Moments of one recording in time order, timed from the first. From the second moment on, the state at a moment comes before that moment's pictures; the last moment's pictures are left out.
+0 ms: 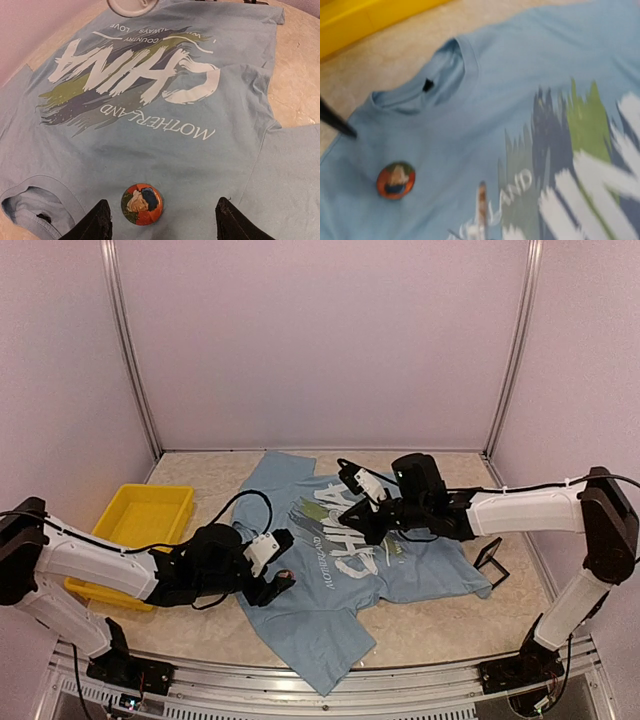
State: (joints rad) left arm -0.98 1.42 0.59 0.26 -0.09 0.10; right arm 0.78 1.60 0.97 0.11 -0.28 -0.07
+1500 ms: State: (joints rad) left arm -0.82 1.84 0.75 0.36 0.28 0.27; right arm 0.76 1.90 0.99 0.37 -0.43 -0.19
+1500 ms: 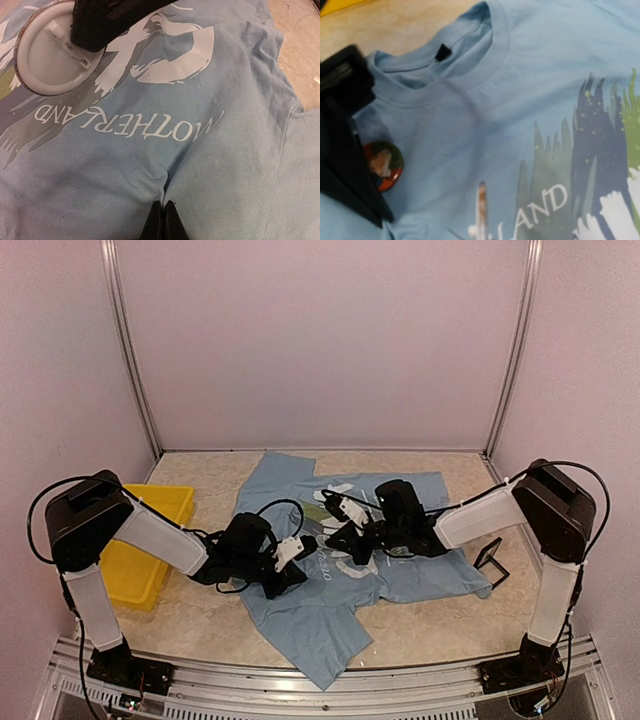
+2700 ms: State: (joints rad) left arm -0.80 1.72 0.72 0.37 0.44 0.20; right arm 0.98 2.00 0.69 1.07 -0.17 -0.61
